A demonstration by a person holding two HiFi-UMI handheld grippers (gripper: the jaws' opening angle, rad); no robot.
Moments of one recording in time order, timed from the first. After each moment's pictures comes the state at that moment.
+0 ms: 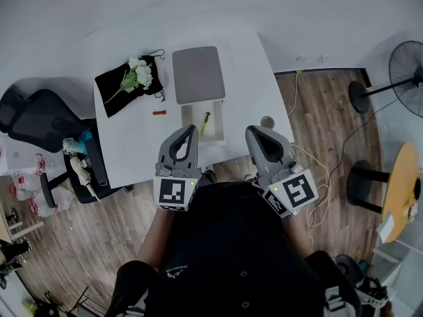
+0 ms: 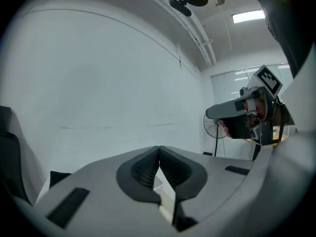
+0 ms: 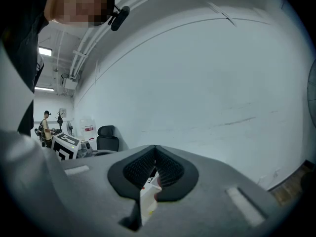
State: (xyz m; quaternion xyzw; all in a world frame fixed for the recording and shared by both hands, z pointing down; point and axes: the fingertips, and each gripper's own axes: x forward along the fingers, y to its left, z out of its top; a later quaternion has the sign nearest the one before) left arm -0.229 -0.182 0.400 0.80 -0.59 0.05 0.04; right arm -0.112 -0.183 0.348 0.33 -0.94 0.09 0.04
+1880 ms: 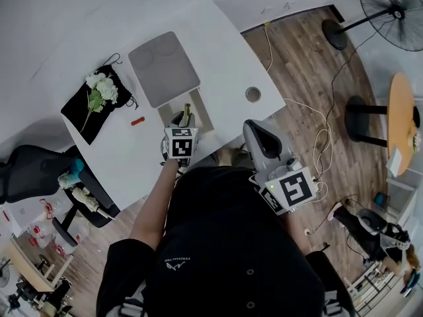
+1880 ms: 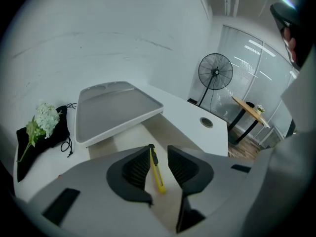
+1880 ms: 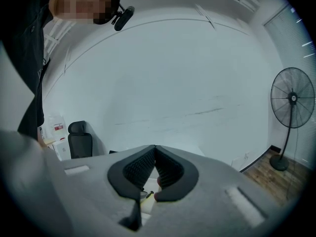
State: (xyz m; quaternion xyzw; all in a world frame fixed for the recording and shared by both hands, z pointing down) left arm -0.224 -0.260 0.678 0.77 -0.46 0.34 0.28; right arm -0.099 -0.203 0.397 0.48 -0.86 0.15 0.08
